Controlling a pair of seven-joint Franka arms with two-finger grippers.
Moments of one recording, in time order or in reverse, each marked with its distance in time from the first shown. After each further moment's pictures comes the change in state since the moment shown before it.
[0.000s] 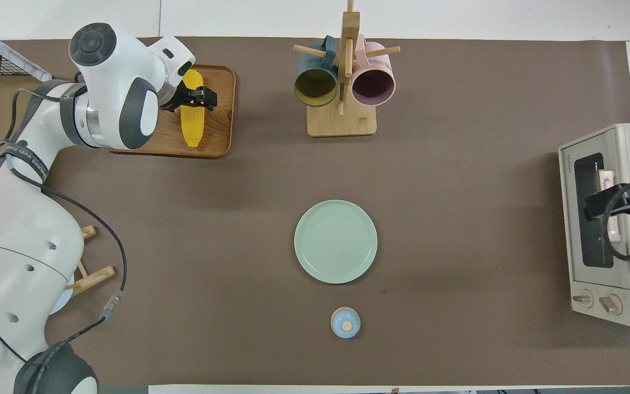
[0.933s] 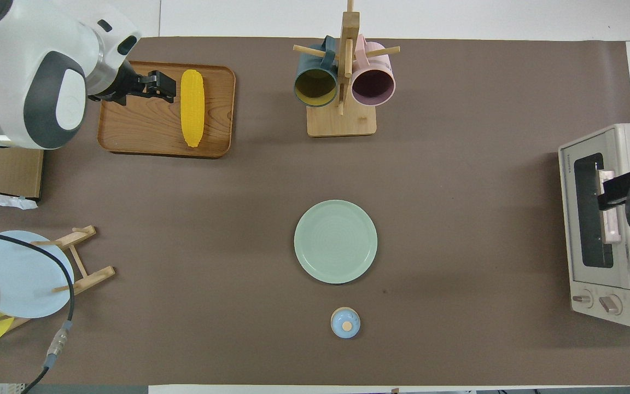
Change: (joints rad) left arm 0.013 -0.366 0.074 -0.058 0.018 -0.370 0.002; right arm 0.024 0.008 -0.046 0.055 0.061 -0.008 0.109
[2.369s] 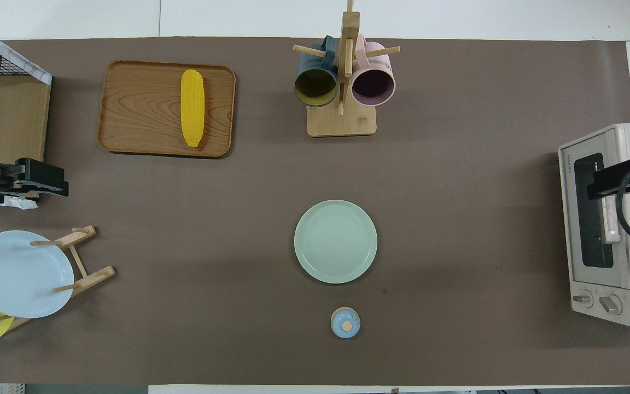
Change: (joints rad) left arm 0.141 -0.430 -0.109 -0.251 0.018 -0.262 -0.001; right arm 0.000 0.000 0.019 0.001 0.002 0.041 0.000
